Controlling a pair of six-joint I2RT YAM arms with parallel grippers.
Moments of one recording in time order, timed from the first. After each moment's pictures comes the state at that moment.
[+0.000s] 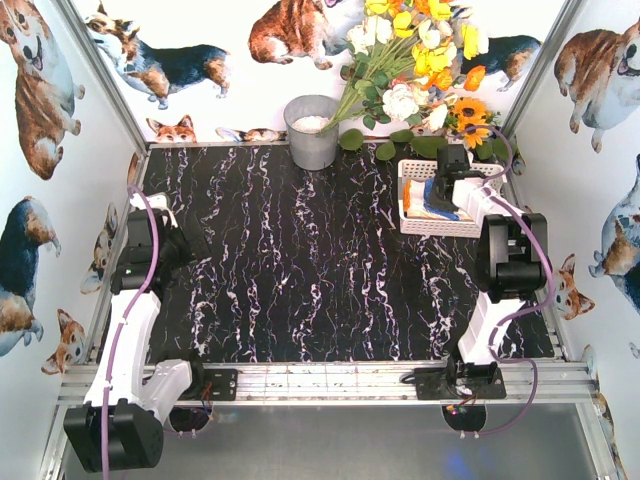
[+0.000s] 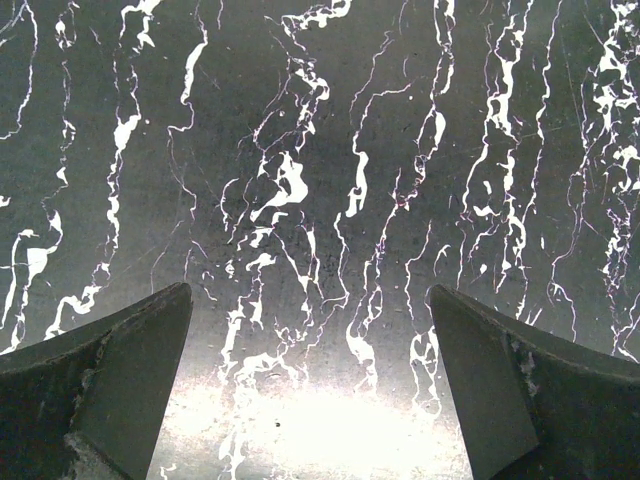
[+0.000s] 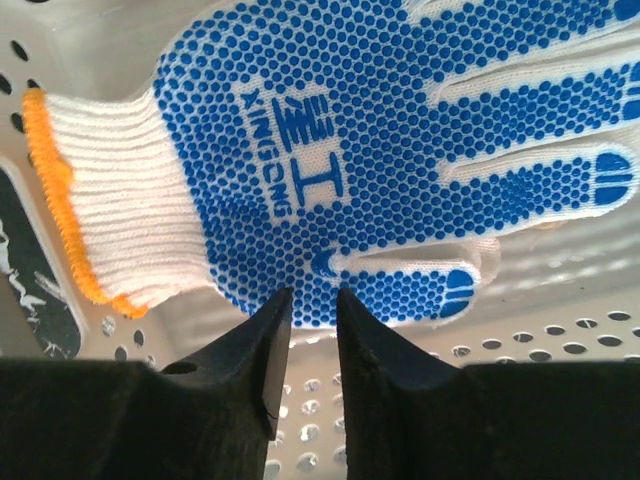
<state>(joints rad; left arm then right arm) 0.10 0.90 0.78 -0.55 0.02 -0.25 0.02 1.88 1.38 -0.45 0.20 0.32</state>
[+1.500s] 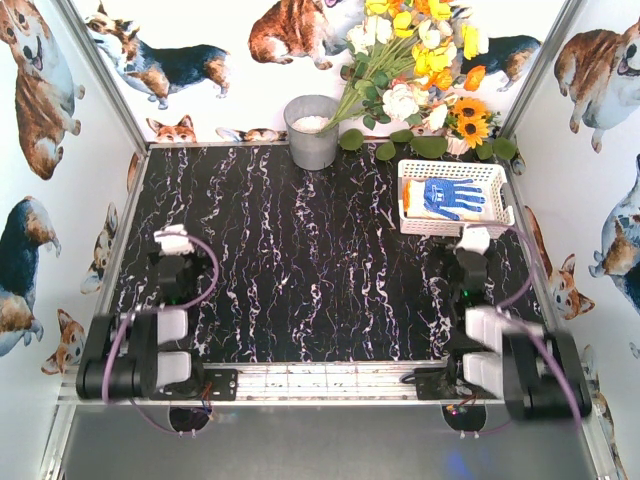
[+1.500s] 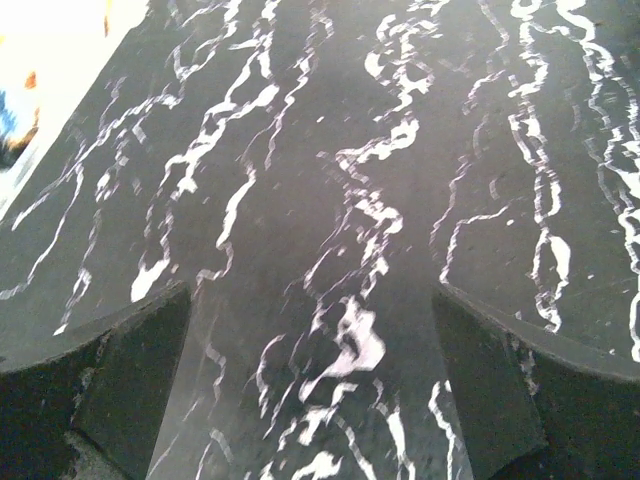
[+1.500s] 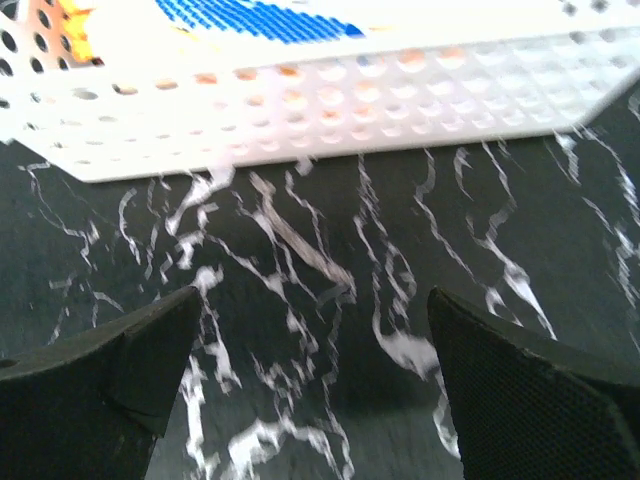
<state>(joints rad) 0.06 1.24 0.10 0.94 -0.17 -0.08 0.01 1.09 0.14 0.58 0.22 0.11</state>
